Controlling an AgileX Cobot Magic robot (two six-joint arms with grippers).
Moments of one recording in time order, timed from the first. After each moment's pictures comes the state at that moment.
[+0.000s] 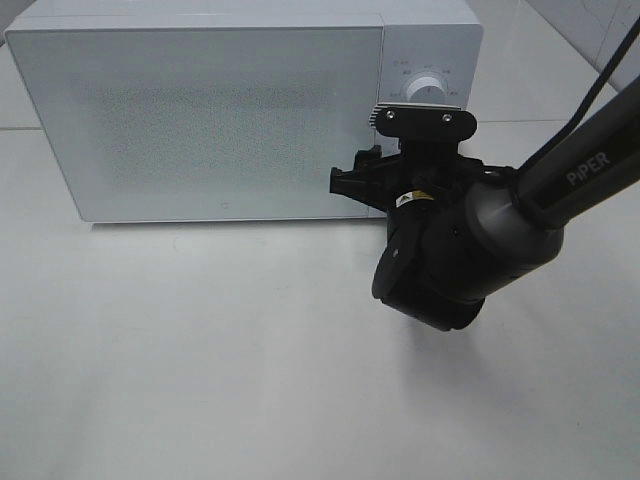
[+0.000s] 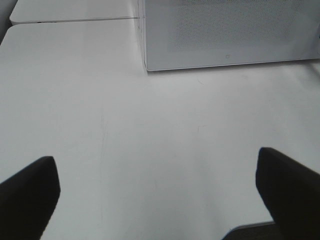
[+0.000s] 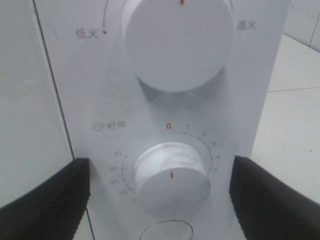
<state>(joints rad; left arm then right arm) -0.03 0.00 -0.52 -0.12 1.08 0.08 0.73 2.11 -0.90 1.02 -1.21 -0.40</state>
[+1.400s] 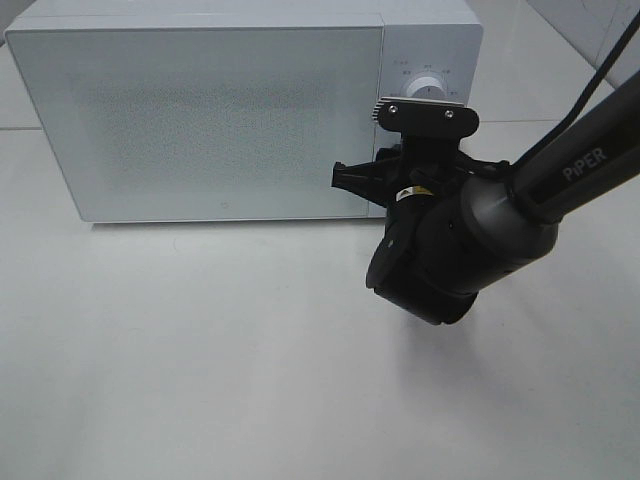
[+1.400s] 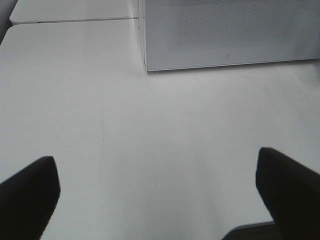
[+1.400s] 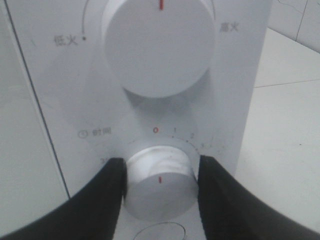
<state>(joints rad) -0.03 0.00 -0.52 -0.12 1.08 0.08 0.73 2.11 -0.93 1.08 -1.20 -0.41</state>
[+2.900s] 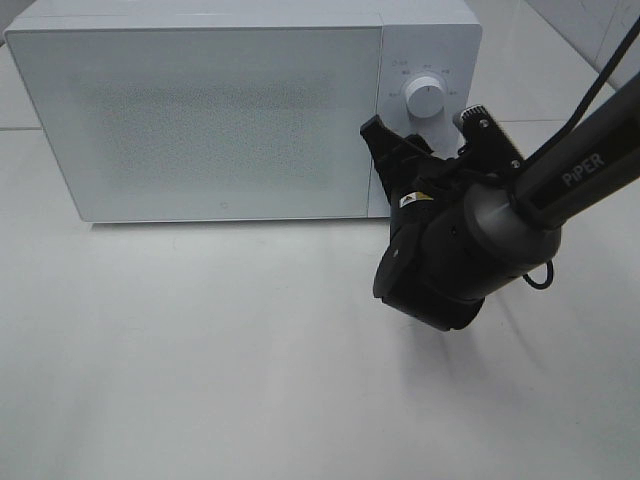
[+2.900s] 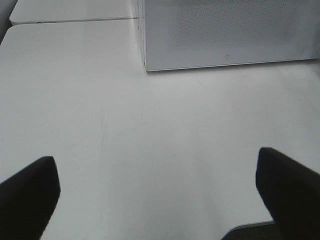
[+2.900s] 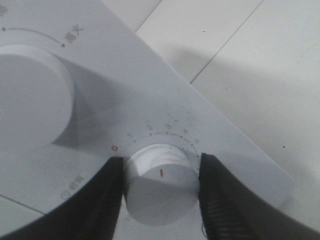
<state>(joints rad) -0.03 0.00 -0.52 -0.12 1.08 0.08 0.73 2.12 -0.91 1.03 -1.23 0.42</state>
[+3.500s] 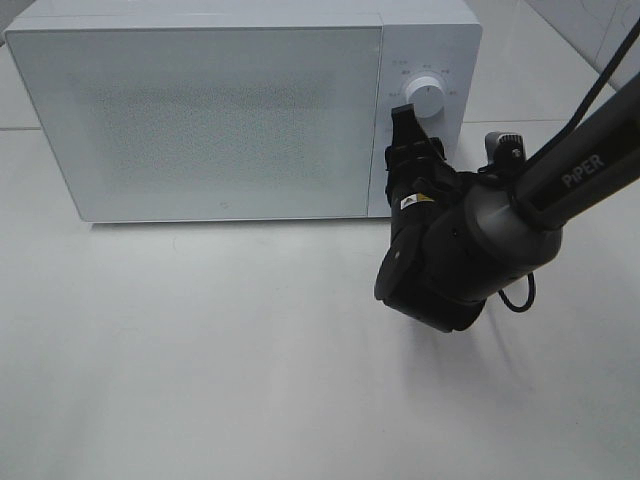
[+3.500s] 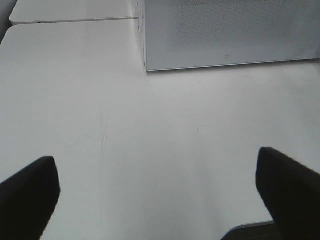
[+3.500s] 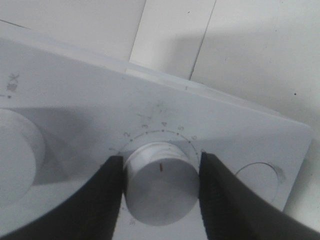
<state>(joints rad) -0.03 0.00 -0.52 -0.12 1.08 0.08 0.72 2.12 -0.91 1.02 -1.22 0.85</state>
